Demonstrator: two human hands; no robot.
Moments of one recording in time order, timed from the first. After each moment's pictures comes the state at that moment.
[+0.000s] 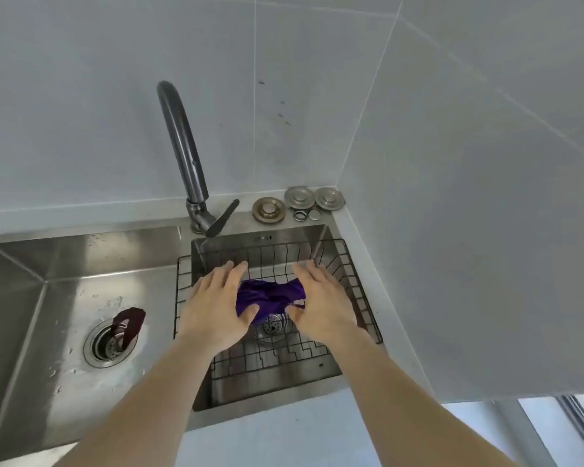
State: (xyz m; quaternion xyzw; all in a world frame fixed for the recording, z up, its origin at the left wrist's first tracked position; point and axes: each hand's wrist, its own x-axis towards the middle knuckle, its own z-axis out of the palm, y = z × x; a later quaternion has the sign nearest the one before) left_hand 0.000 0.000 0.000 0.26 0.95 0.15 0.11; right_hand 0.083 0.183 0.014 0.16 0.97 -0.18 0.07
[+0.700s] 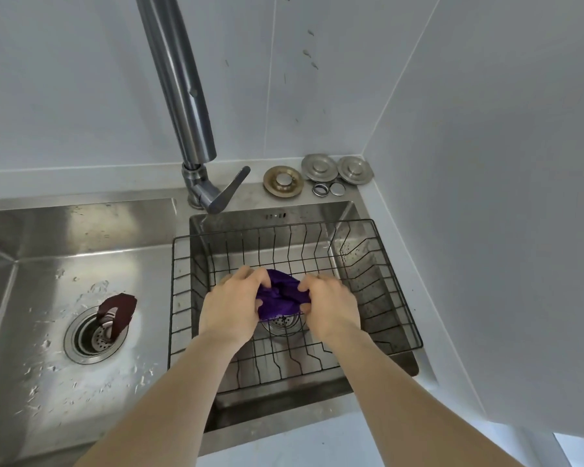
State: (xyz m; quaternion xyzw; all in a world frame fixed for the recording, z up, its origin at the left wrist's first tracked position) left_hand -0.026 0.017 -0.073 0.25 0.93 0.19 0.16; right_hand 0.046 0.178 -0.073 0.21 0.96 -0.16 0.12
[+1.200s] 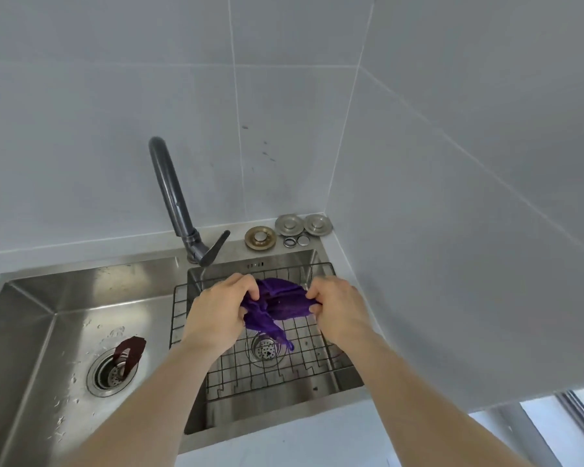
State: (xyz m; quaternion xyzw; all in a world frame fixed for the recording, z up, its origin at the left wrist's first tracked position) left_hand 0.010 0.028 0.066 0.31 0.92 0.23 0.06; right_hand 0.100 0.228 0.060 0.19 0.96 -0.22 -0.01
